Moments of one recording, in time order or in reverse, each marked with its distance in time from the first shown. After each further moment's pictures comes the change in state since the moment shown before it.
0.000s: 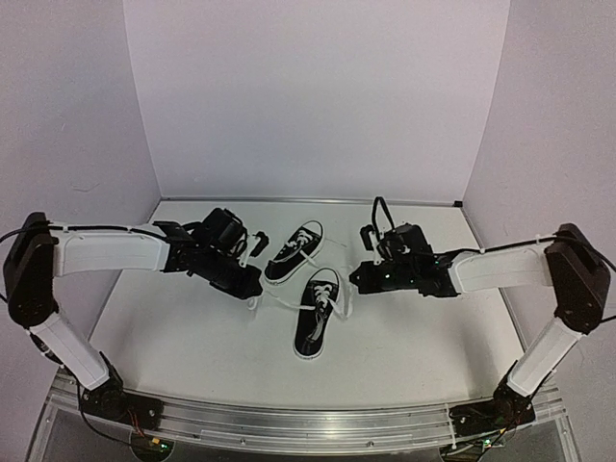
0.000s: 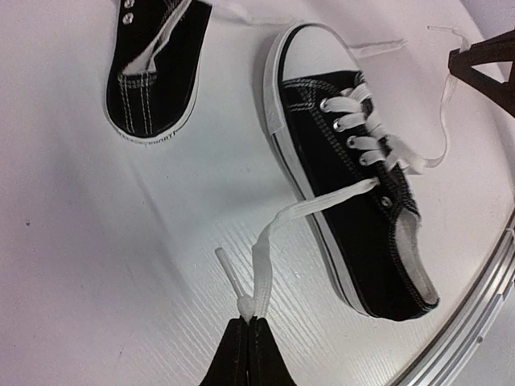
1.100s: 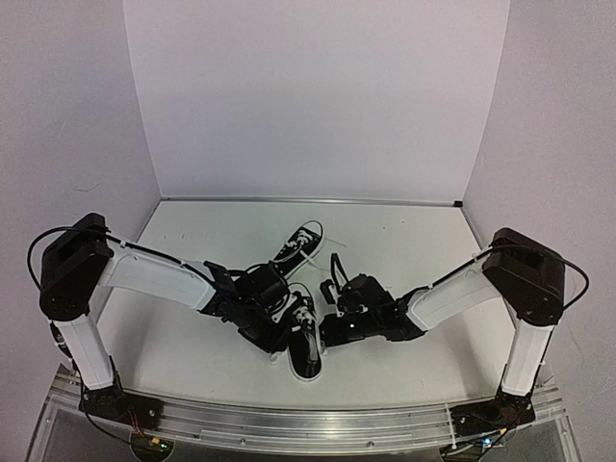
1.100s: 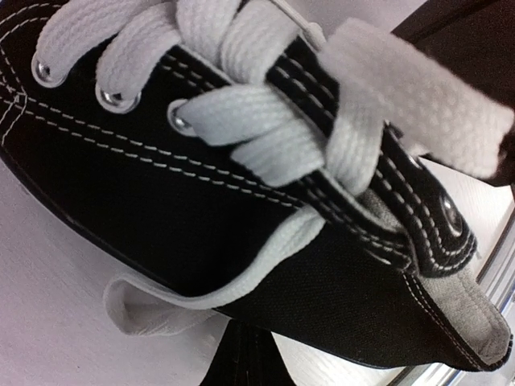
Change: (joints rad) left arm -0.255 0.228 -0.030 0.083 0.026 -0.108; right arm 0.253 0.267 -0.041 0.200 -0.058 0.191
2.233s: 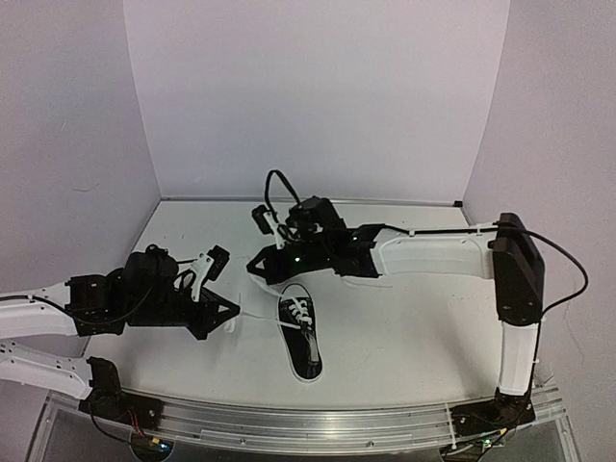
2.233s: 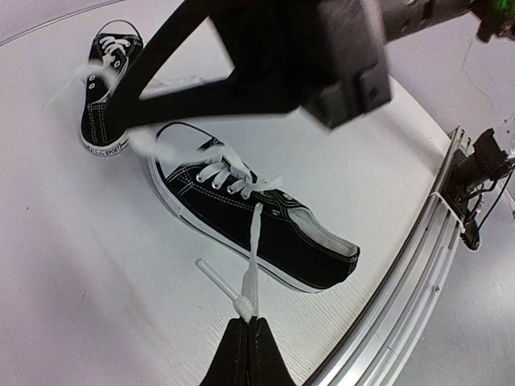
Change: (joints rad) left arm -0.021 -0.893 -0.384 0.046 -0.205 0.036; right arm 0.036 0.106 0.720 -0.353 -0.109 -0.246
